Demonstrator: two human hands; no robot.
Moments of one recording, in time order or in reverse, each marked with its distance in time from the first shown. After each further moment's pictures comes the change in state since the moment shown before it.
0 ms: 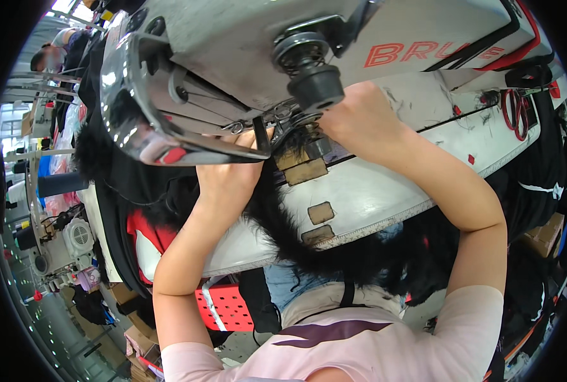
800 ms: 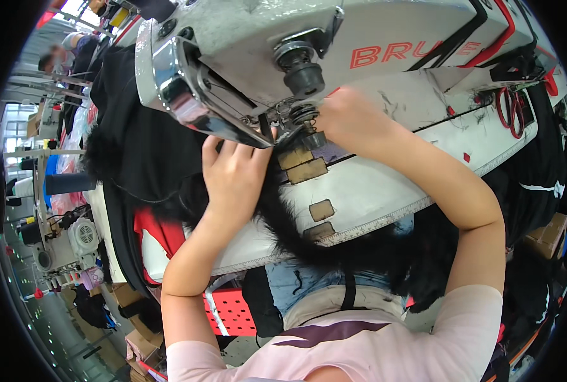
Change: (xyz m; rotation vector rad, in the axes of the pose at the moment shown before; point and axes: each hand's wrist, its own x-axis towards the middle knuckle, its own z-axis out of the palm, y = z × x) left_hand -0.004 0.009 -0.009 0.085 -0.056 -0.080; right_hand 0.006 -0.009 -0.021 0.032 0.041 -0.127
